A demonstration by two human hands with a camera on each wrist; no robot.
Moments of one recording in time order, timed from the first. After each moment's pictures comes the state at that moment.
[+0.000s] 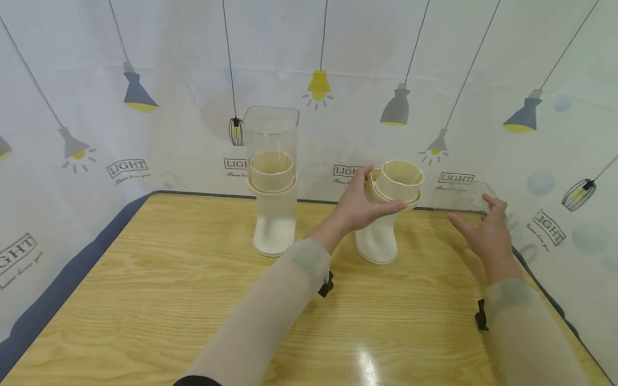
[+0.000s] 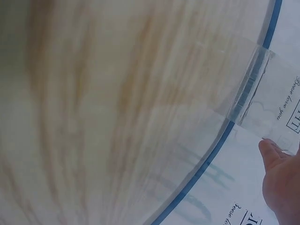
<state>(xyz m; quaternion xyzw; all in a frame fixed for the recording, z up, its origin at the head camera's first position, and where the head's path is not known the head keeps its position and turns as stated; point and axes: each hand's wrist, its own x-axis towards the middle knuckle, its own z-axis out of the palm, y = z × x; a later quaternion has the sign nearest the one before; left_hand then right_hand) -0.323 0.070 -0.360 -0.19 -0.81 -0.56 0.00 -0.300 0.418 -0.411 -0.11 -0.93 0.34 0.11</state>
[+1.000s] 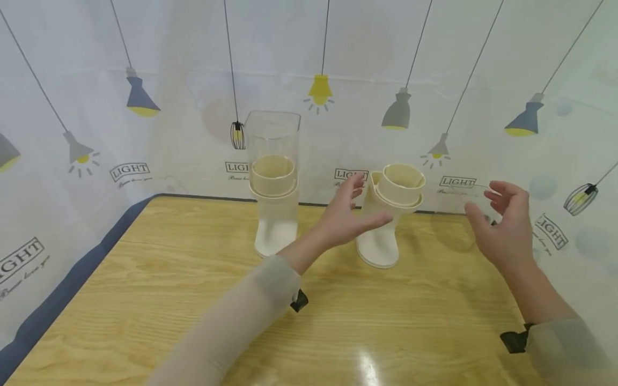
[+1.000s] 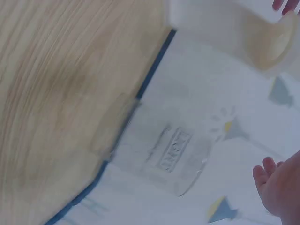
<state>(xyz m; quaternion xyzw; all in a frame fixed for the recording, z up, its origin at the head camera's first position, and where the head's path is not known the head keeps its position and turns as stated) -0.289 0.029 -0.353 -0.24 -0.78 -0.58 -0.01 -0.236 0.355 -0.333 -0.01 -0.87 0.41 0.27</state>
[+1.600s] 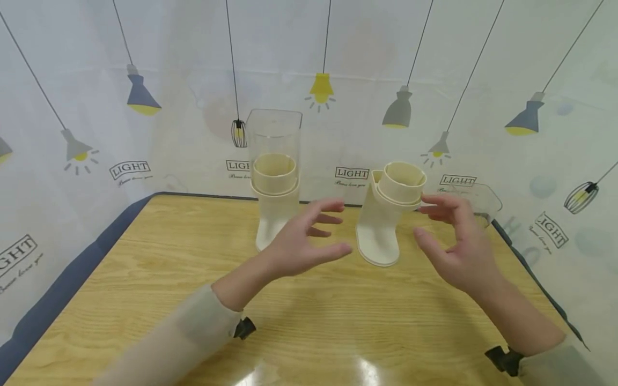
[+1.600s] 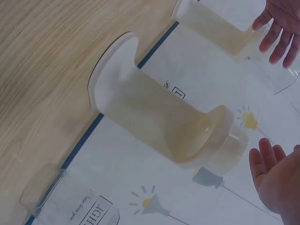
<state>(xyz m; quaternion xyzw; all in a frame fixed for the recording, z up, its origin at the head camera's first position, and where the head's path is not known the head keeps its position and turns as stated) -0.215 -0.059 -0.343 -0.33 -0.77 -0.55 0.01 -0.184 0.260 -0.320 0.29 -0.82 0.38 0.30</state>
